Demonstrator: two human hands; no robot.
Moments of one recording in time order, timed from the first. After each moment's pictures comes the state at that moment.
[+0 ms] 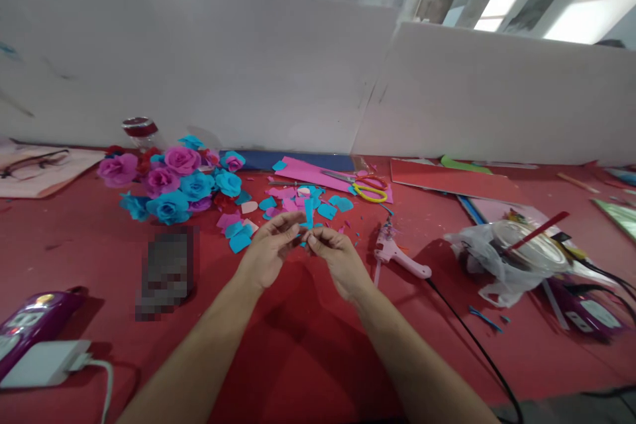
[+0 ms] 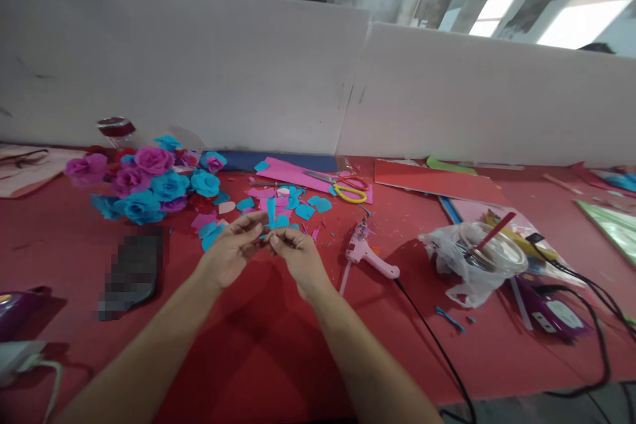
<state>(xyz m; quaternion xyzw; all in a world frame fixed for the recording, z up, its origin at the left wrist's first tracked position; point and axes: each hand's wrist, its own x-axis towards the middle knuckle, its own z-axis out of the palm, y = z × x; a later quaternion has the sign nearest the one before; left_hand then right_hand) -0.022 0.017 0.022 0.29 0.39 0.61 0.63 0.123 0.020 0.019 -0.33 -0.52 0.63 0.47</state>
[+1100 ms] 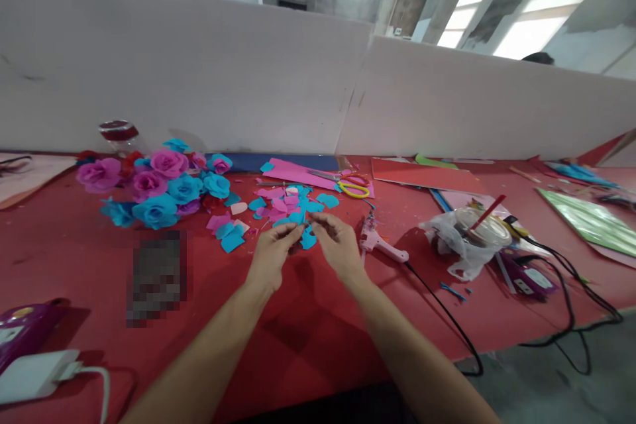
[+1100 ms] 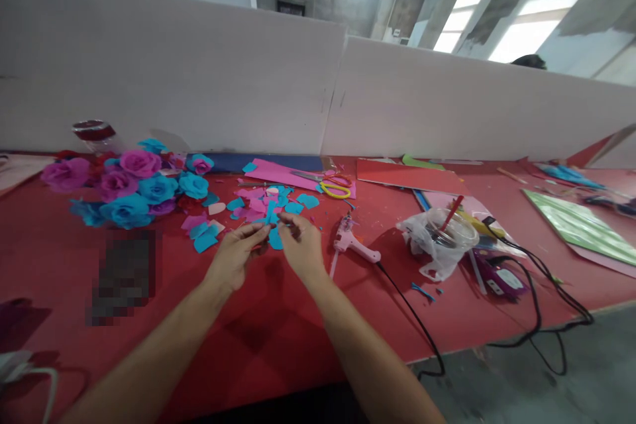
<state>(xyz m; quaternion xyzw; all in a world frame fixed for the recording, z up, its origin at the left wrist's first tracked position) 0.004 0.001 0.024 0.34 0.48 0.57 0.58 0.139 0.020 0.024 -0.48 -0.61 0.39 0.50</state>
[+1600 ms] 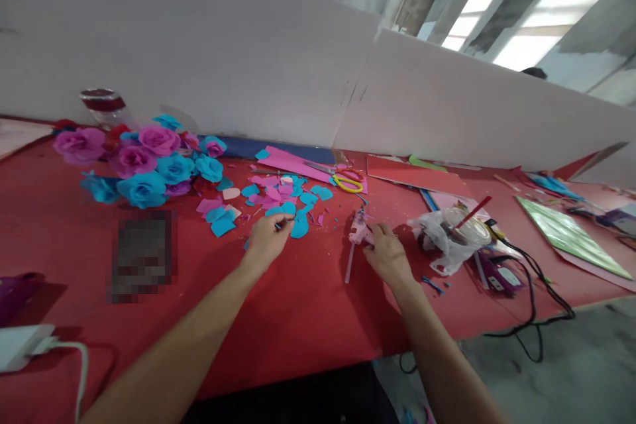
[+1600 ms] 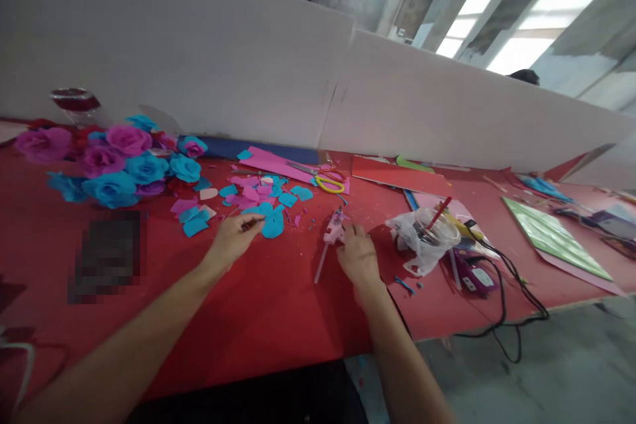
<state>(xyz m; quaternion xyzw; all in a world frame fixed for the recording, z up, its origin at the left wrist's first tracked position) -0.002 0.015 -0.004 0.49 0.57 0.52 0.41 0.263 0.010 -0.003 -0.68 -0.73 -0.03 0.10</state>
